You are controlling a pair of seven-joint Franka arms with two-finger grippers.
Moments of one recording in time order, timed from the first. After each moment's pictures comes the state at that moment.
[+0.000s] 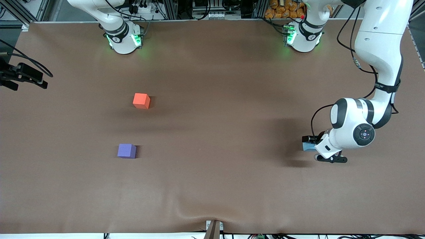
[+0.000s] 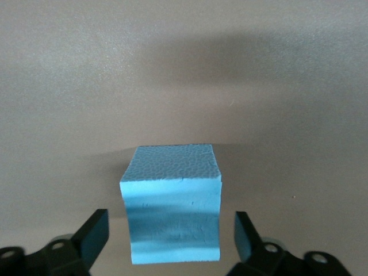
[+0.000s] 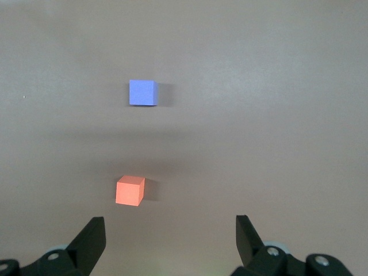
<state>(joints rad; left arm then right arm) 0.00 0.61 -0.10 -1.75 0.03 2.19 -0.03 0.06 0.02 -0.12 -1.48 0.05 1.47 -0.09</state>
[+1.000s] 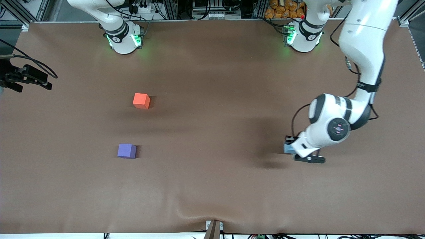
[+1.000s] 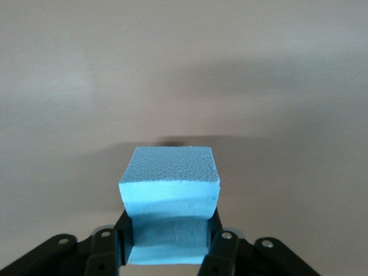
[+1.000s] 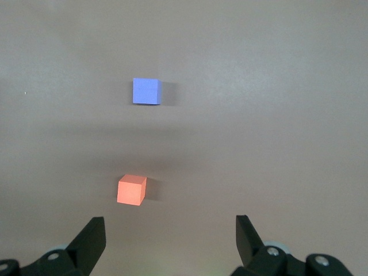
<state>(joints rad) -0.17 0.59 -0.17 -1.67 0.03 2.20 -0.21 0.08 0.03 -0.13 -1.48 0.05 1.47 -0.09</state>
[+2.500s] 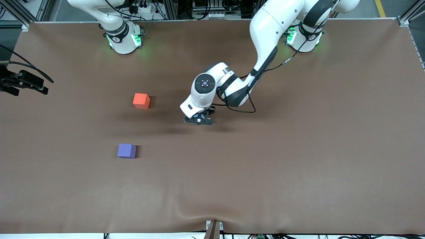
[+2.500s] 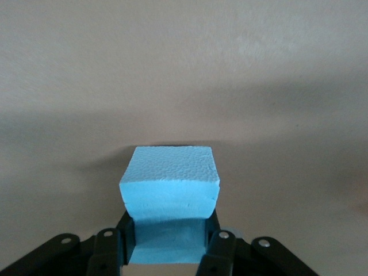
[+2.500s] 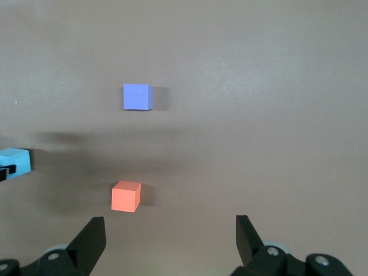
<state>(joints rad) -0.78 0.89 -0.14 -1.27 -0.08 2.20 -0.73 0.06 0.05 -0.14 -1.48 0.05 1.49 -0.09</state>
